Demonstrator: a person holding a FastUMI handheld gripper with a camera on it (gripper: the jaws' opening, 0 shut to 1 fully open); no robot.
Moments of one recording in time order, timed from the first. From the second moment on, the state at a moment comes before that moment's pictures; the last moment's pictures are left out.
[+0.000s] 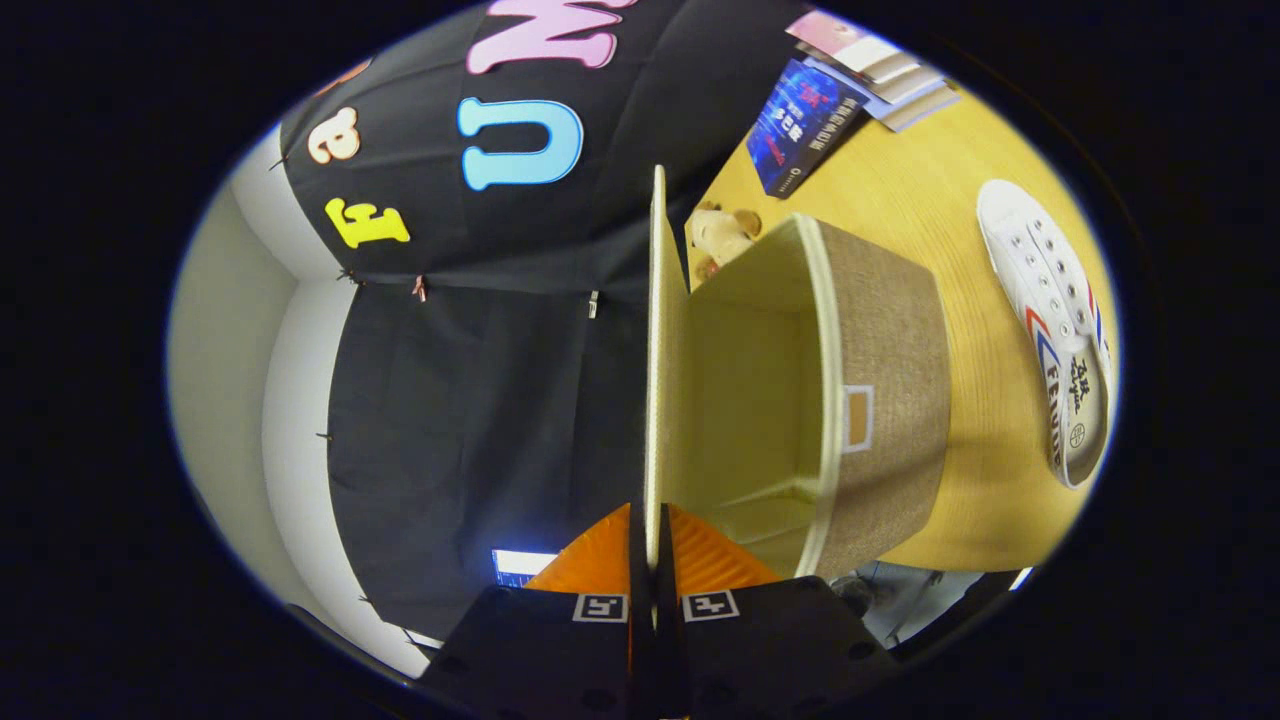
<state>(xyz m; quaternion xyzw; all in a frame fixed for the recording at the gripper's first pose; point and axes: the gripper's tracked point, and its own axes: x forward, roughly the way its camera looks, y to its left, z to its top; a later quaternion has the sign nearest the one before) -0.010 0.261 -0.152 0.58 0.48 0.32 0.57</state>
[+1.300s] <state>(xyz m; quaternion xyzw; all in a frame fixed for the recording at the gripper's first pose) 0.035 0.567 -0.097 0.39 0.49 0.39 0.67</state>
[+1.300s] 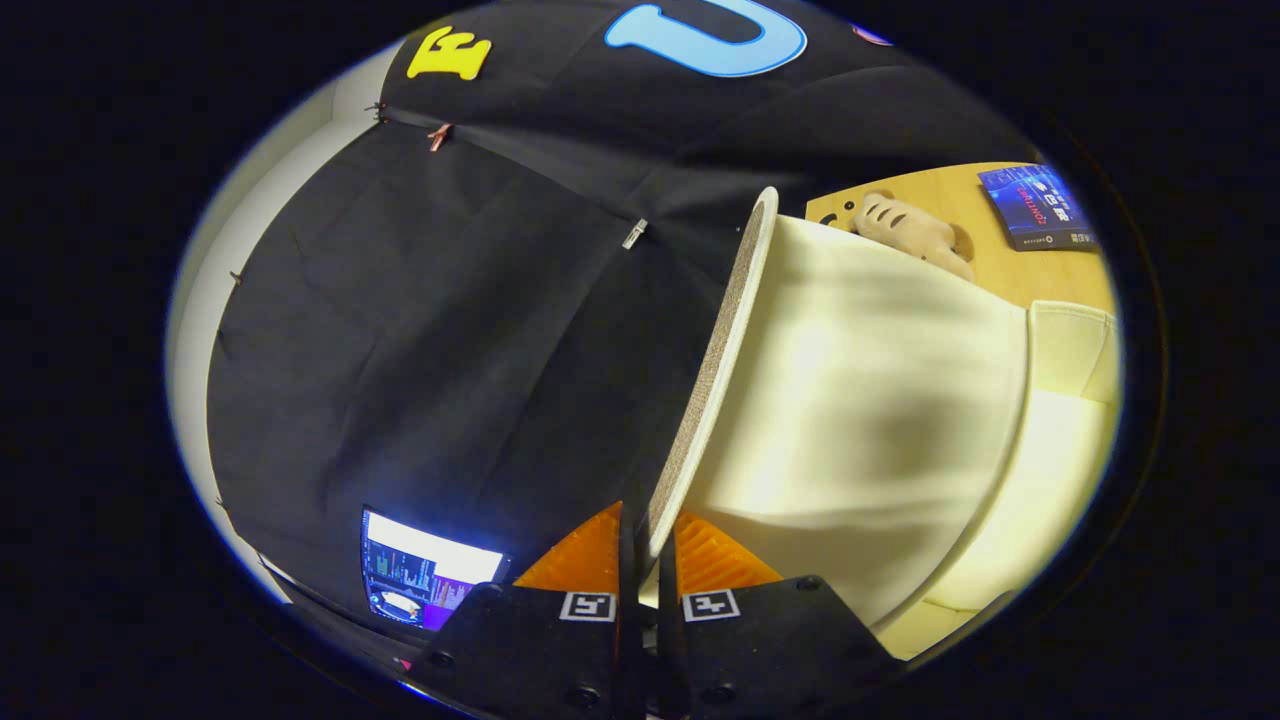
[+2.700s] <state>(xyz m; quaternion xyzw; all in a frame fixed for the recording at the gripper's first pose) 0.001 0.069 -0.262 0.04 0.42 0.11 0.90</state>
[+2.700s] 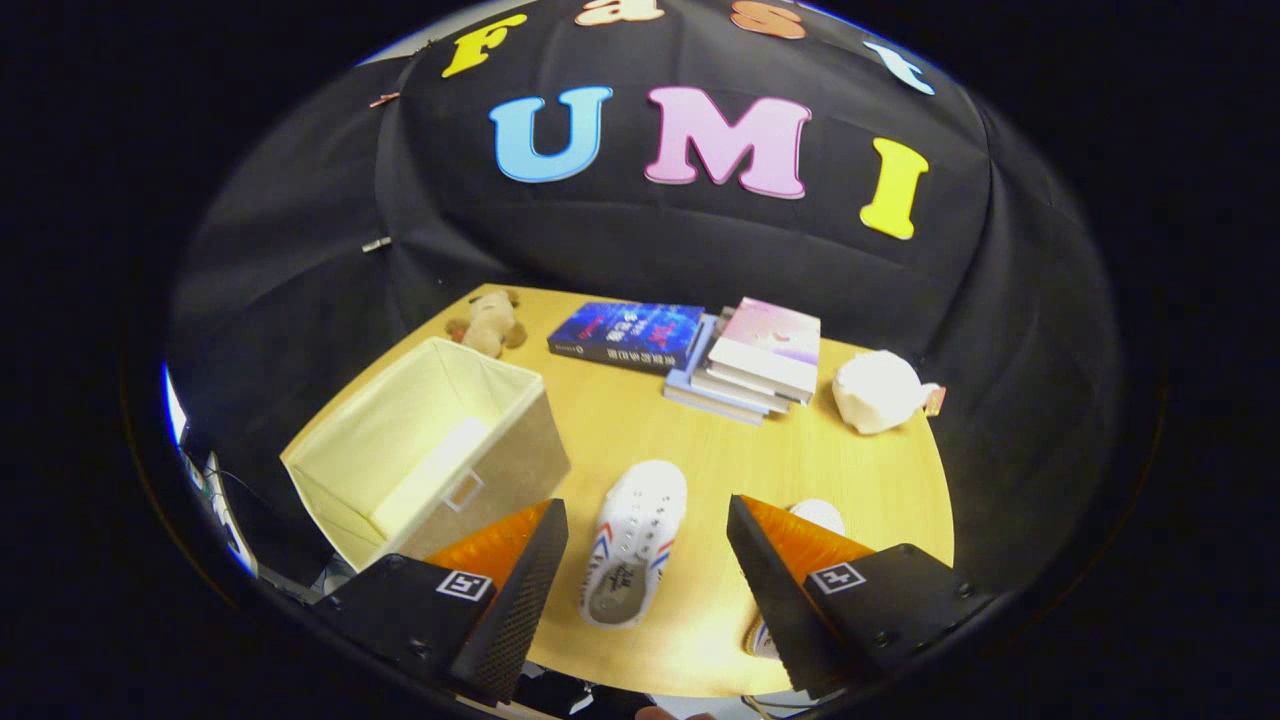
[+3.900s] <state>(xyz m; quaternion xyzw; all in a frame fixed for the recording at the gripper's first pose) -0.020 0.095 -0.432 0.16 0.59 0.09 0.79</state>
